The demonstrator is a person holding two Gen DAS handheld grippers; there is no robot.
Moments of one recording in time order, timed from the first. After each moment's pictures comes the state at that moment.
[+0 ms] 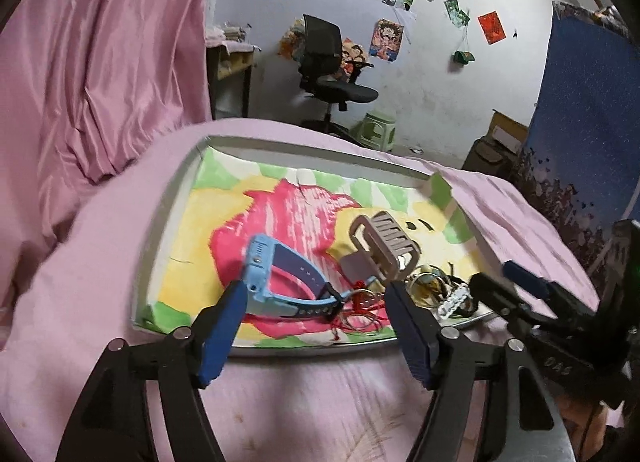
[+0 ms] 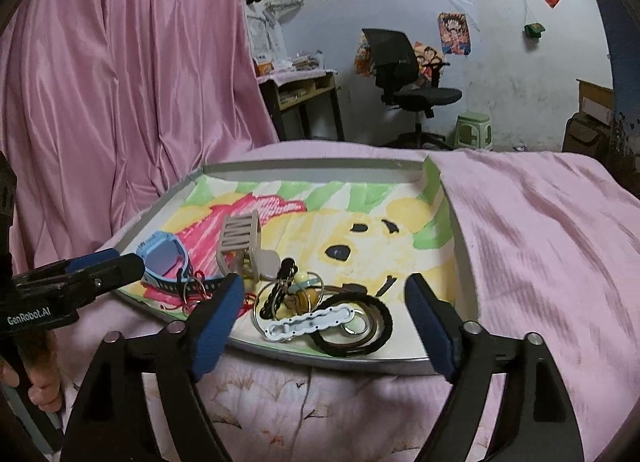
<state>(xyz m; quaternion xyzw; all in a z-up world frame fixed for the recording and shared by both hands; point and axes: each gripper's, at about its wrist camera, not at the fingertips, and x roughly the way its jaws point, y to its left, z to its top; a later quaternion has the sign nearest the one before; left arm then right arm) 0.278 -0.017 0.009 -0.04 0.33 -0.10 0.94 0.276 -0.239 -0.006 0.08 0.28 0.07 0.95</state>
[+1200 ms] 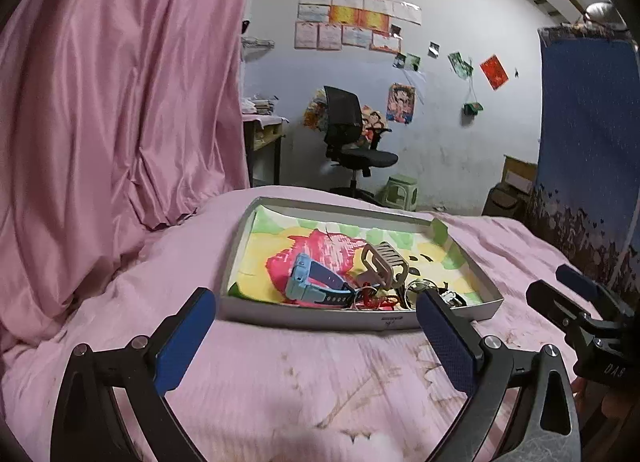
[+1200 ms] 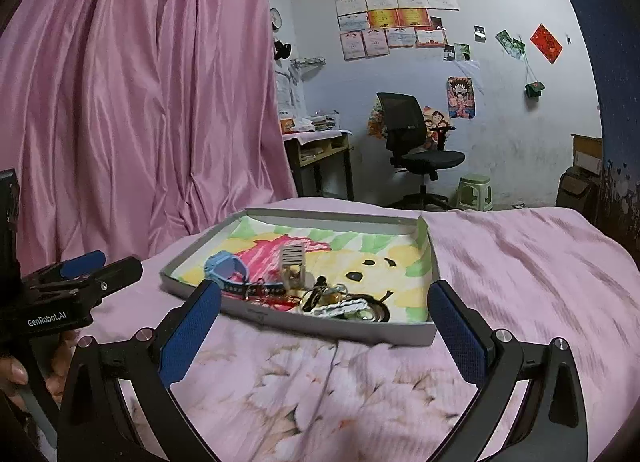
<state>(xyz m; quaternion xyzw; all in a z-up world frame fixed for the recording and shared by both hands) 0.163 0.000 0.034 -0.03 0.20 -0.05 0.98 0.168 -0.236 0.040 0.06 0.17 0.08 0.98</state>
